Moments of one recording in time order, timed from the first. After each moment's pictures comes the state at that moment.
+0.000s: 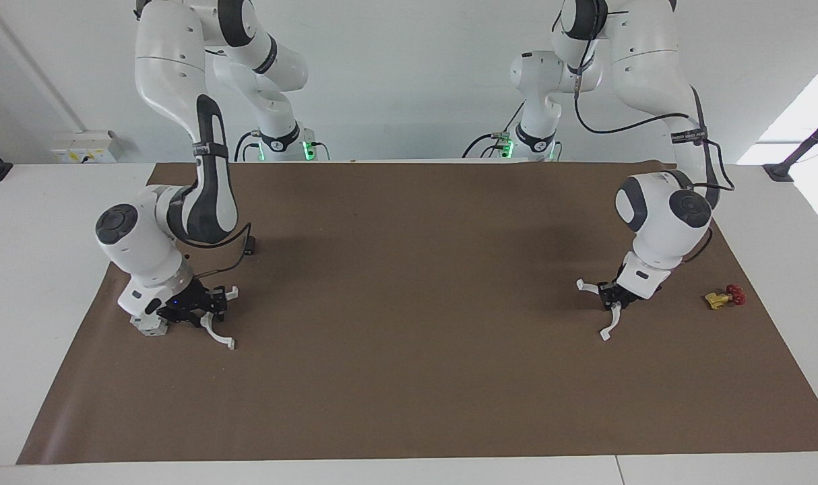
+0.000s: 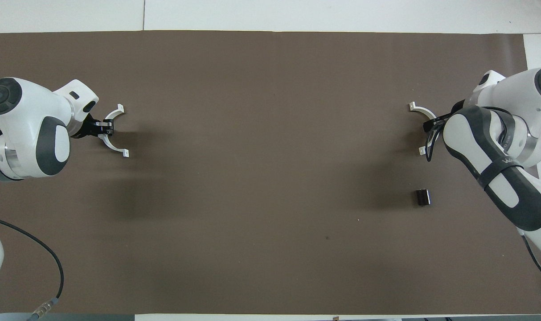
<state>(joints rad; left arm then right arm) -0.14 0.36 0.13 -1.95 -0.02 2.35 0.01 -0.09 0.43 -0.04 -1.86 0.11 2.32 -0.43</state>
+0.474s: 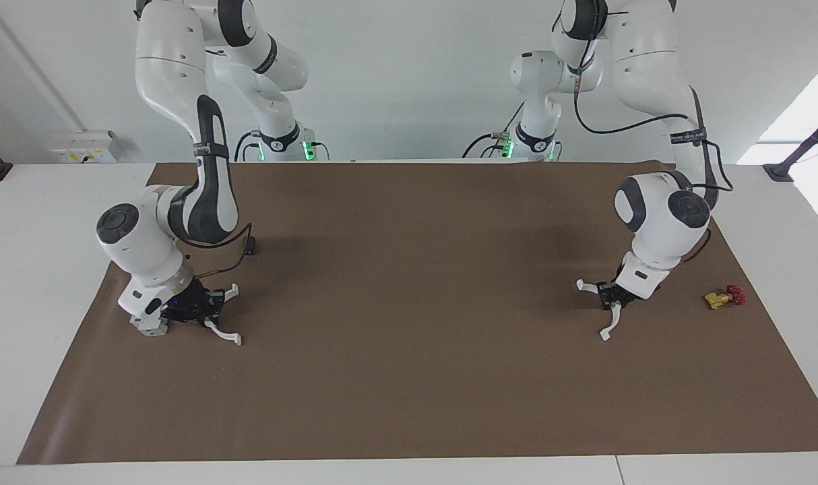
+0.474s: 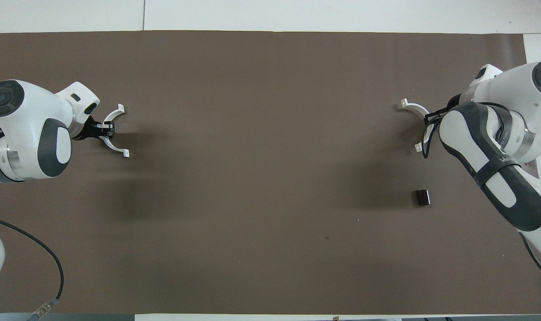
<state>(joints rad) -0.14 0.36 0.13 -1.95 -0.02 2.35 0.01 -0.03 0.43 0.00 -1.74 0.11 2.22 -0.28</state>
